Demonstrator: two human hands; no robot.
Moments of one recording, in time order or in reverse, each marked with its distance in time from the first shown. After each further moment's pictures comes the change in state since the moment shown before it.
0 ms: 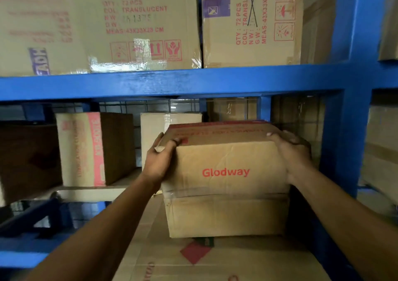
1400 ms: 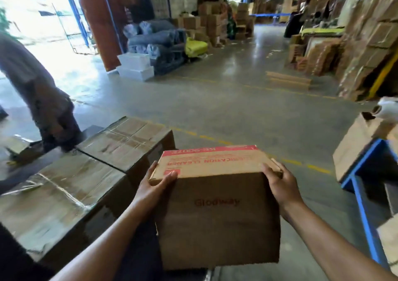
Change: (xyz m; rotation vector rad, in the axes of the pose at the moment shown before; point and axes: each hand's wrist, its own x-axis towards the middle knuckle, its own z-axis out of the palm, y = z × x) left_hand -0.849 0.035 -0.484 0.301 1.874 -0.456; right_hand -0.919 0.159 0.279 -0.070 -2.152 0.169
